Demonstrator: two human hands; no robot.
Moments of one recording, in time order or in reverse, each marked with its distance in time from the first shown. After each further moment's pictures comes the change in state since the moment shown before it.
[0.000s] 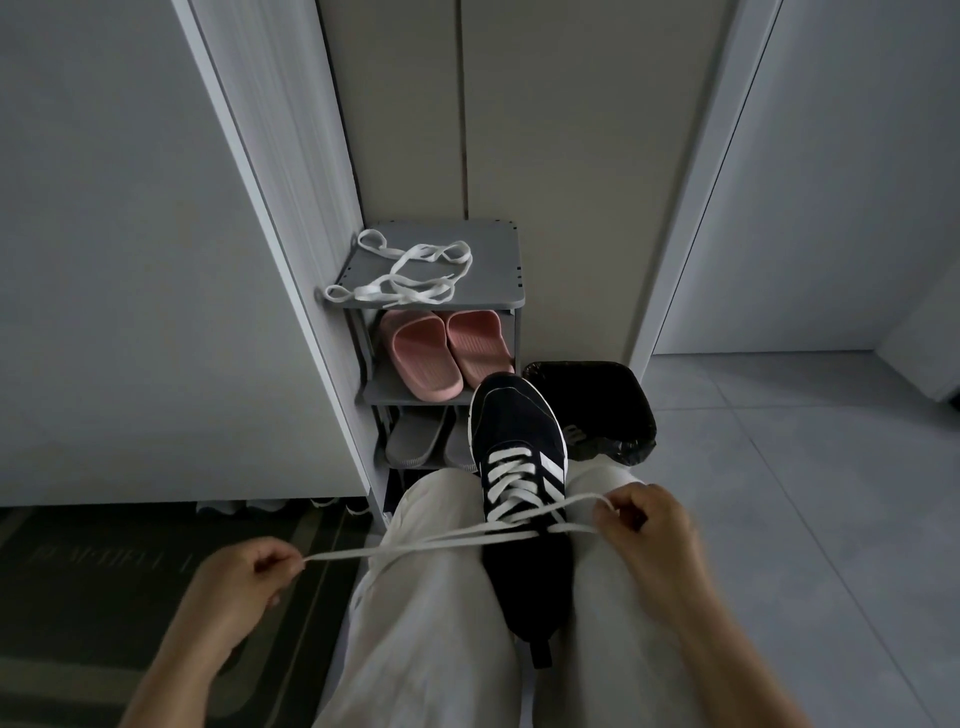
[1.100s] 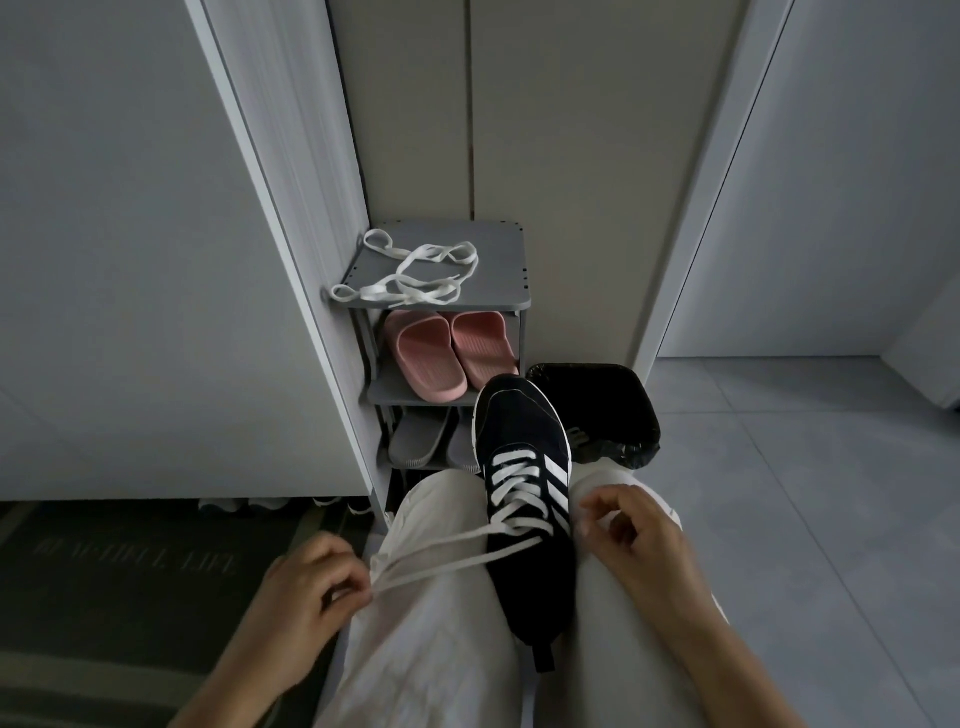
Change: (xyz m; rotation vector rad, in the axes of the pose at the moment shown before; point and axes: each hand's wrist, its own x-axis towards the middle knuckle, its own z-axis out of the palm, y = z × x) left_hand -0.011 -0.003 0.033 0.254 0.061 0.674; right_hand -0.006 -0.003 0.001 0.040 -0.088 -0.191
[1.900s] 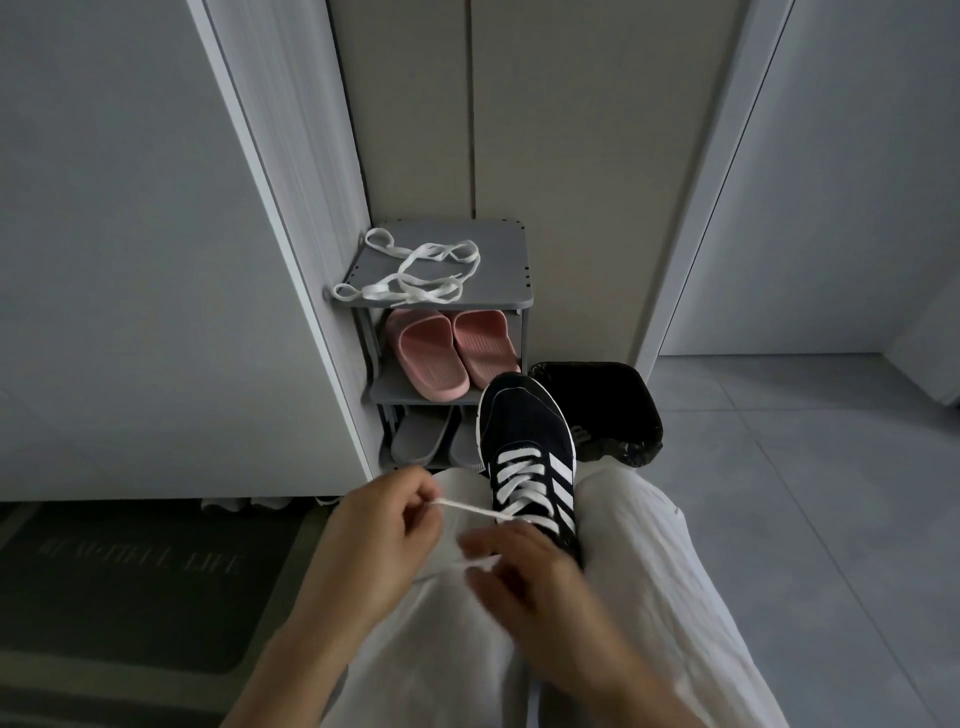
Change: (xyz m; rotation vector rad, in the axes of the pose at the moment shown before) left_hand 0.032 0.096 -0.036 -0.217 0.185 -0.035; right_hand -0.027 -0.060 0.047 0.253 -0.330 -0.174
